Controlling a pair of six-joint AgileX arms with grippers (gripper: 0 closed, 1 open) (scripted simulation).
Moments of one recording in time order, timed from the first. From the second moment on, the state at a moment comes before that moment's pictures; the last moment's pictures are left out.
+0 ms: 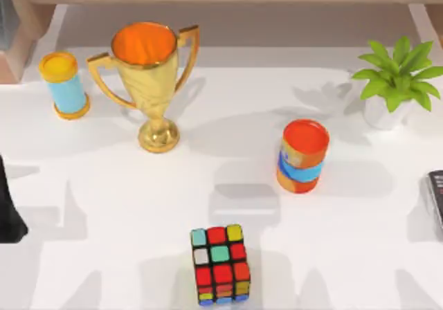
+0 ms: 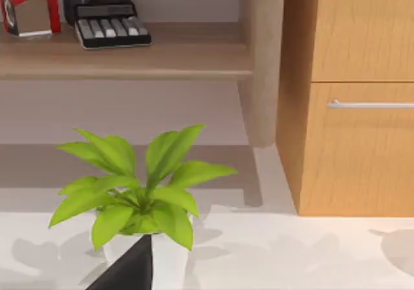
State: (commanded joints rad) left arm 0.00 0.00 0.00 0.00 0.00 0.00; right arm 0.00 0.00 0.00 0.00 0.00 0.00
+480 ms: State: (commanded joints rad) left arm 0.00 0.00 0.00 0.00 0.00 0.00; right arm -0.06 0.22 0.18 -0.12 0.00 -0.13
